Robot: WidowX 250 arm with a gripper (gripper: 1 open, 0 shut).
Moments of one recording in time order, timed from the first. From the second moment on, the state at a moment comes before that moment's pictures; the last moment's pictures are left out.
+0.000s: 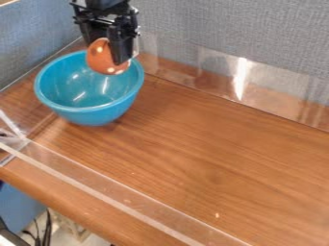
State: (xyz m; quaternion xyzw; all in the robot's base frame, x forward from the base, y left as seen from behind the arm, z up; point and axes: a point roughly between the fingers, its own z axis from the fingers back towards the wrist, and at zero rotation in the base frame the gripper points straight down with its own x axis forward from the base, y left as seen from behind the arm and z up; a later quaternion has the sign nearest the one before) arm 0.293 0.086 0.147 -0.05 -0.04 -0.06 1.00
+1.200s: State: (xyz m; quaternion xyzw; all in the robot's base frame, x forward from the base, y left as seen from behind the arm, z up) arm 0.285 0.094 0.144 -0.04 -0.02 -0.05 1.00
